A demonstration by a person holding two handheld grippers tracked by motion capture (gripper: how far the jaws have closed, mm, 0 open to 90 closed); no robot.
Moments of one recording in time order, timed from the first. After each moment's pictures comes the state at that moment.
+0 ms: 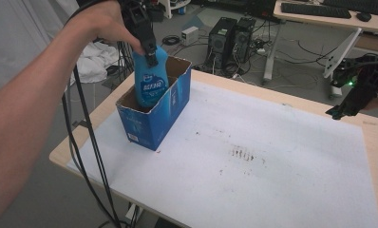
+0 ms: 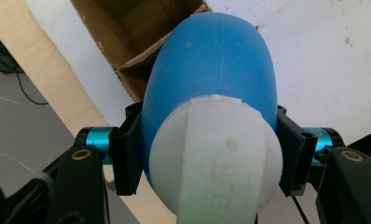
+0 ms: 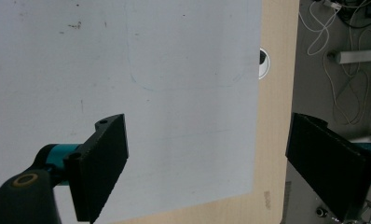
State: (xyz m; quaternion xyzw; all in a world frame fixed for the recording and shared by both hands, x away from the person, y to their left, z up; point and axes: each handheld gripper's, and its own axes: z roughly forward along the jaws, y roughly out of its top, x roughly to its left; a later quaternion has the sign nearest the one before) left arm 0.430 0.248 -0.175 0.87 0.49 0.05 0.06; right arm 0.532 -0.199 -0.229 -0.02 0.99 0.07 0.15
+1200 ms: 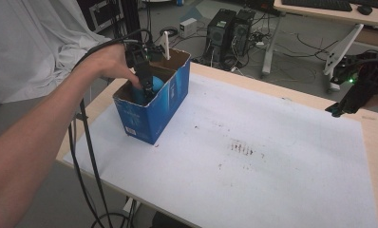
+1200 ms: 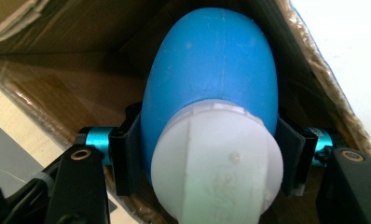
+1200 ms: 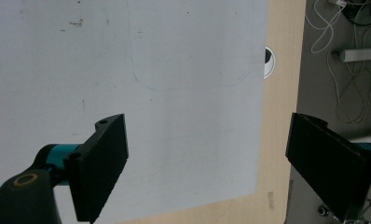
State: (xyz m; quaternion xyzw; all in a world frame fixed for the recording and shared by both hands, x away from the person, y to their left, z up) left arm 0.424 0.253 -0.274 0.89 0.45 0.03 0.04; right arm 0.531 -0.196 -0.236 -0.02 0.99 0.07 0.15
